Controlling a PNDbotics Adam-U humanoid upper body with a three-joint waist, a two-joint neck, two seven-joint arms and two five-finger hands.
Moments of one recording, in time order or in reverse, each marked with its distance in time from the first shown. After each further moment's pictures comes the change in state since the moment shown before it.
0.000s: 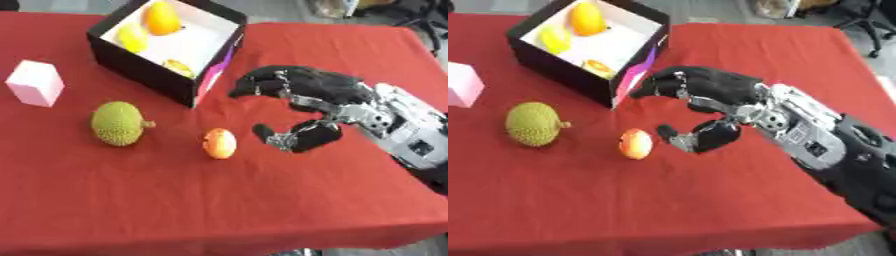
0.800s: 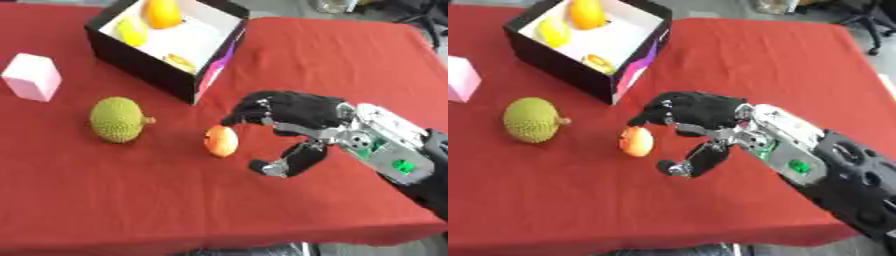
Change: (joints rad) left arm -0.005 -0.001 -0.002 0.000 -0.017 0.038 -0.038; right arm -0.007 0.025 0.046 0.000 0.111 0.100 0.033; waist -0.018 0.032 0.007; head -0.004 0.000
